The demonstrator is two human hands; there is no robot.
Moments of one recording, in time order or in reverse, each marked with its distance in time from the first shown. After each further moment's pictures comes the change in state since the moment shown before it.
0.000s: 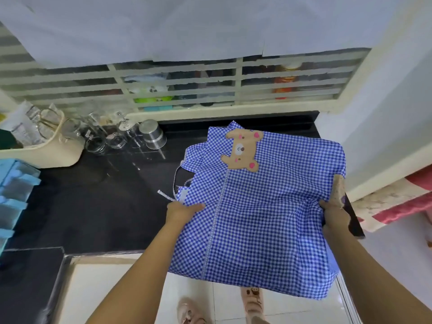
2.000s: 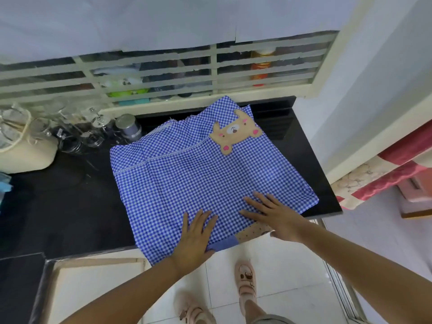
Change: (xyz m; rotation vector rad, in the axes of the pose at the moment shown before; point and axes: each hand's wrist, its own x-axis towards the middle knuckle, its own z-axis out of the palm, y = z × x) left_hand -0.026 -0.093 0.062 1.086 -0.130 0.992; right_hand -0.026 0.052 -0.010 -1.873 -0.893 -1.620
